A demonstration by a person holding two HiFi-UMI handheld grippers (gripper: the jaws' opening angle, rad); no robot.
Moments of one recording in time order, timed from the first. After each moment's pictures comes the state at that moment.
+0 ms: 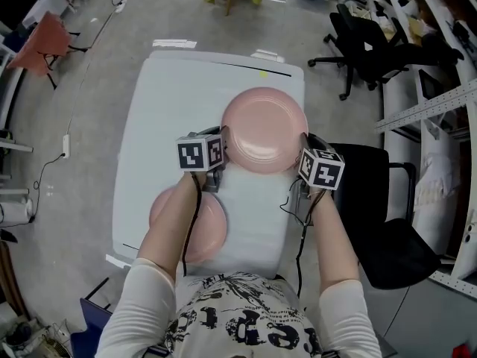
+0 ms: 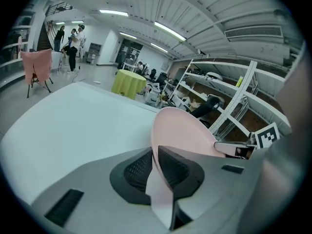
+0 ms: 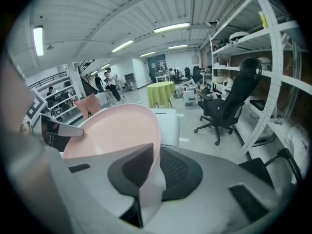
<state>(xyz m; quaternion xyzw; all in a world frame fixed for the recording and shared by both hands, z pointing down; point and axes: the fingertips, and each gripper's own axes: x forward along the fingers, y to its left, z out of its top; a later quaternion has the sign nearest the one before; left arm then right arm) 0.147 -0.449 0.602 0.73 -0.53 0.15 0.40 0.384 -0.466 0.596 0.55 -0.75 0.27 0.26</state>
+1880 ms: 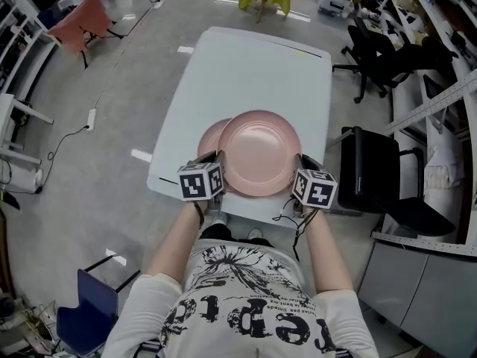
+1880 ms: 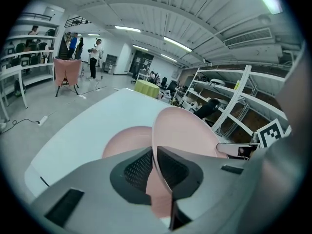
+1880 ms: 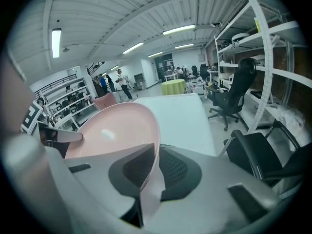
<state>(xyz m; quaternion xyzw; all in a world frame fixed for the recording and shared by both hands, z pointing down) 0.019 -0.070 0.562 0.69 -0.60 0.13 0.38 0.253 -0.116 0.566 0.51 -0.77 0.28 0.25</state>
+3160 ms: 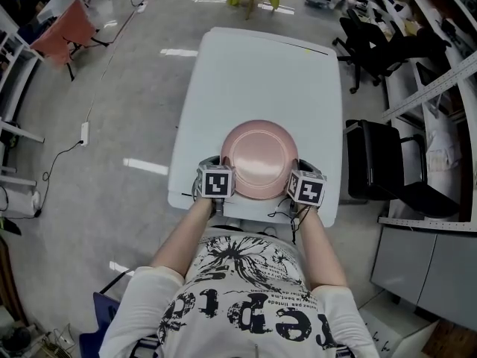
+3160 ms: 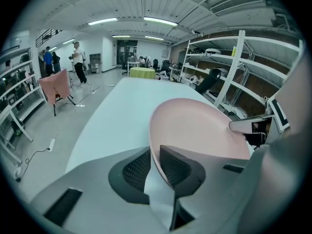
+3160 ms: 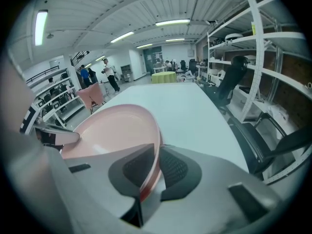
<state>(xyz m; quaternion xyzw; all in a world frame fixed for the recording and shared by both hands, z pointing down) -0.072 -0.090 0.636 0.70 -0.56 0.28 0.35 0.160 -0.109 0.623 0.57 -0.71 0.30 0.29</state>
